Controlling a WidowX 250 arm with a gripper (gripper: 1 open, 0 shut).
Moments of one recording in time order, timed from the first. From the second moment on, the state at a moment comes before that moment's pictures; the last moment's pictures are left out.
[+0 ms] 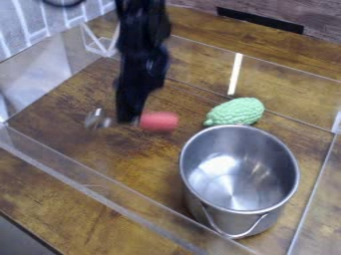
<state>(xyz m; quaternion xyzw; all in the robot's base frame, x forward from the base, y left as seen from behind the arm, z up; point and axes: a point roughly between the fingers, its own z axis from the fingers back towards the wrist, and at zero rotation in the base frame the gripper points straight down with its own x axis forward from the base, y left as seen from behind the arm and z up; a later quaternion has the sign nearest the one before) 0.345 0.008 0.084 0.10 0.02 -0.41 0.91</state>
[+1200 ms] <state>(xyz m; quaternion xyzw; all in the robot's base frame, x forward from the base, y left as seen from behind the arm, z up) 0.427 -0.097 0.084 0.15 -0.05 -0.56 0.82</state>
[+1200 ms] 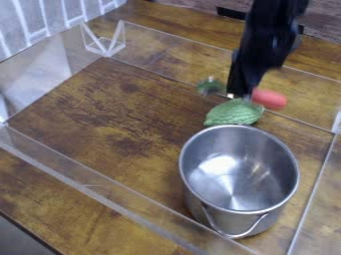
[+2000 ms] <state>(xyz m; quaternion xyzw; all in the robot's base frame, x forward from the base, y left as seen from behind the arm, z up) 0.455 -0.068 0.053 0.19 -0.08 -0.58 0.79</state>
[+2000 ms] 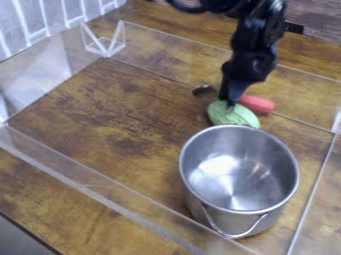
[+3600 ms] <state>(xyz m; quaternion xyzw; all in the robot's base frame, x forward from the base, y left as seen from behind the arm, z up) 0.450 -0.056 0.056 0.27 -0.10 -0.55 0.79</state>
